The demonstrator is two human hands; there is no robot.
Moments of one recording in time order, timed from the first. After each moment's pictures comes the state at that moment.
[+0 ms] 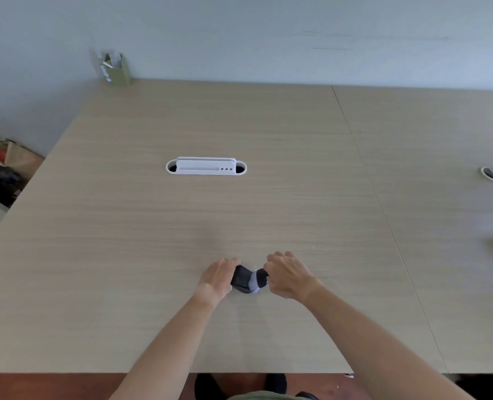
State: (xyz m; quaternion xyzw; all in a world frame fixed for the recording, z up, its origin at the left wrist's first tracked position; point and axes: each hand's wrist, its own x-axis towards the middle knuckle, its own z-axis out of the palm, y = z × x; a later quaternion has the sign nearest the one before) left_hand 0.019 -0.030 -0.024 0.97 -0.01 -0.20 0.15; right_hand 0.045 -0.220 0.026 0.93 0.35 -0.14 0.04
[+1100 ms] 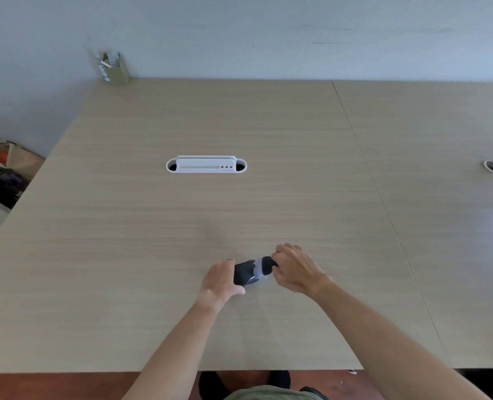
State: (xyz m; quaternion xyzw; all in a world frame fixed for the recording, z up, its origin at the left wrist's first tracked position) left_hand 0.007 -0.038 -0.020 0.95 0.09 -0.20 0.20; right_hand 0.052 -0.238 0.021 0.94 0.31 -0.10 -0.07
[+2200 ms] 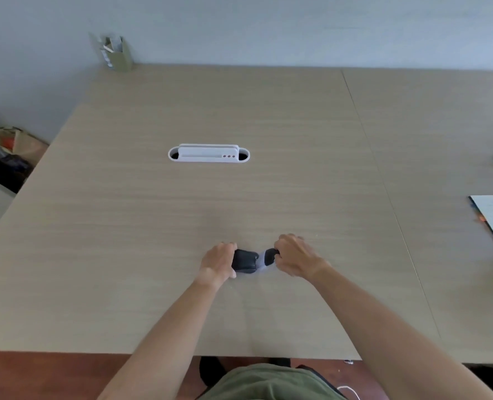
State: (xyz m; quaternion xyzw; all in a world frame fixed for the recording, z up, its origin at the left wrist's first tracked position) left_hand 0.028 -0.034 -0.017 0.95 0.06 -0.24 0.17; right_hand 0.067 -0.237 0.019 0.95 0.23 -0.20 -0.10
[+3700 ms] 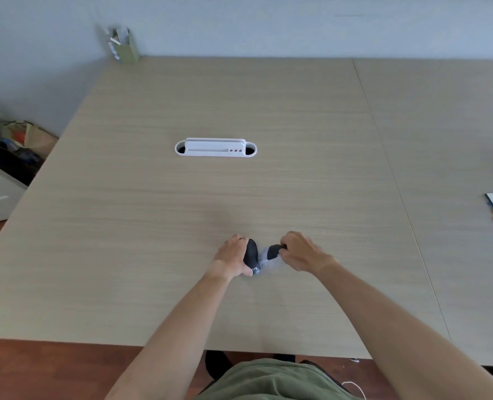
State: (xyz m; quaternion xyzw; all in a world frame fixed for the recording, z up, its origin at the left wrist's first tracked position) left_hand 0.032 -0.045 -0.020 0.94 0.04 -0.26 0.20; right_hand 0.075 -0.237 0.006 0.93 0.17 -0.26 -0.17
